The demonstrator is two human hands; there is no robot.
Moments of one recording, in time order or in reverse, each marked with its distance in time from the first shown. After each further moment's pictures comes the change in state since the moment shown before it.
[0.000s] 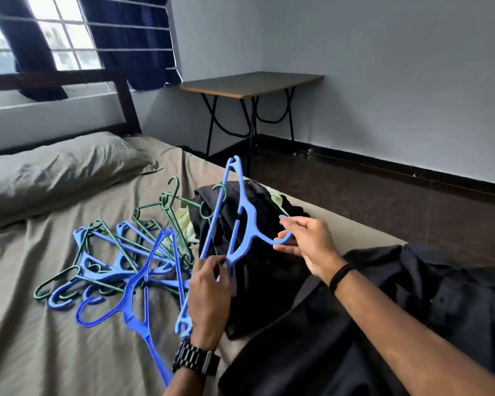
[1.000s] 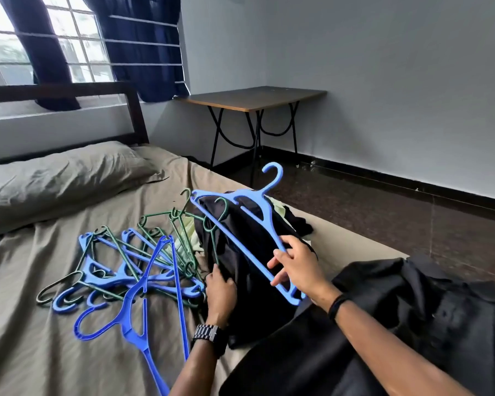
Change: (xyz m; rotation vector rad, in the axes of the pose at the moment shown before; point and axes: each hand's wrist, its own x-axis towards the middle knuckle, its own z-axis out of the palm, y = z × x) left_hand 0.025 -0.028 0.044 -0.065 -0.319 -0.427; right_hand -0.015 0.024 0.005 -0.495 -0.180 -0.130
